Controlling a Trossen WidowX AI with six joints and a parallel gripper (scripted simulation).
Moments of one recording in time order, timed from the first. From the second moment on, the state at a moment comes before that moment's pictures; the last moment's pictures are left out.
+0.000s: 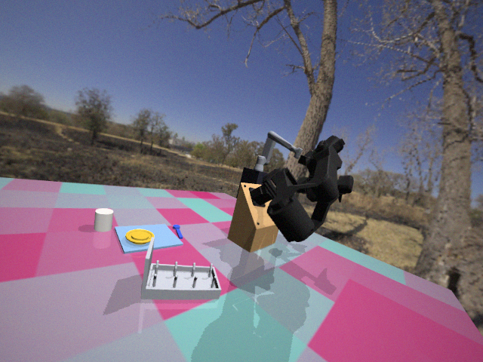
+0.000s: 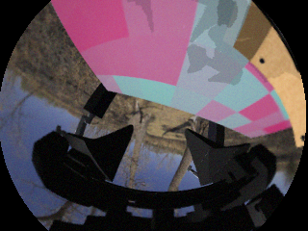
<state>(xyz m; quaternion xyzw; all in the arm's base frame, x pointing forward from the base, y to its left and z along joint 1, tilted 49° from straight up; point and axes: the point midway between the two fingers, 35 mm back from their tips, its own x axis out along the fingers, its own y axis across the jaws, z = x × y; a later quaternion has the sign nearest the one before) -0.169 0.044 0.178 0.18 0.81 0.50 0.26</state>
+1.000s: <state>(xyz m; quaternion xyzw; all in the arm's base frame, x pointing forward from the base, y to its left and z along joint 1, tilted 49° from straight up) -0.183 -0.071 0.171 -0.18 0.58 0.77 0.20</state>
